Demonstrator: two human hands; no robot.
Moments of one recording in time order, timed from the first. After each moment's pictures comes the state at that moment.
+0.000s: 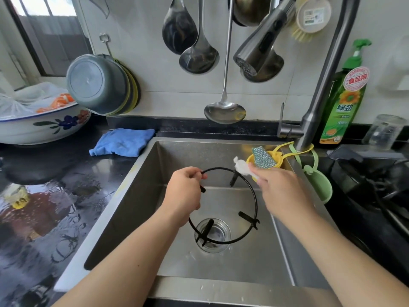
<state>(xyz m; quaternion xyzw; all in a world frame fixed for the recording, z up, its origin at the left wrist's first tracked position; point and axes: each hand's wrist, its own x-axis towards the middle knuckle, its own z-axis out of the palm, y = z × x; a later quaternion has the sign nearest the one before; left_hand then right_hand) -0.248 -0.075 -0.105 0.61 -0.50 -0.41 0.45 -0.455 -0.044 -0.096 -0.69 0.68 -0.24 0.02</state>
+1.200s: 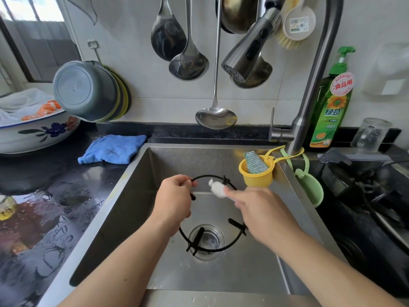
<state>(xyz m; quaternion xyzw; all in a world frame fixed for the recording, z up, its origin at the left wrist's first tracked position) -0.247 -0.077 -0.108 0.61 -0.50 -0.41 0.45 -0.435 -0.025 -0.099 -0.74 0.63 -0.20 0.07</state>
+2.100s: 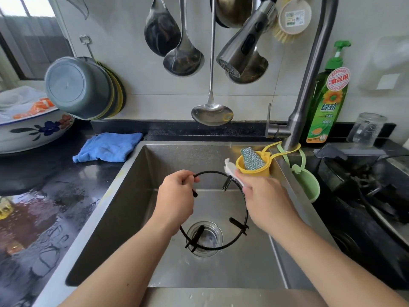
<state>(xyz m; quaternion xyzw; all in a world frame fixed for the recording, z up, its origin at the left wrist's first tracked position) -0.254 -0.067 -0.104 0.61 -0.54 -0.38 0.44 -0.447 -0.035 -0.097 -0.67 0.70 -0.26 0.07</state>
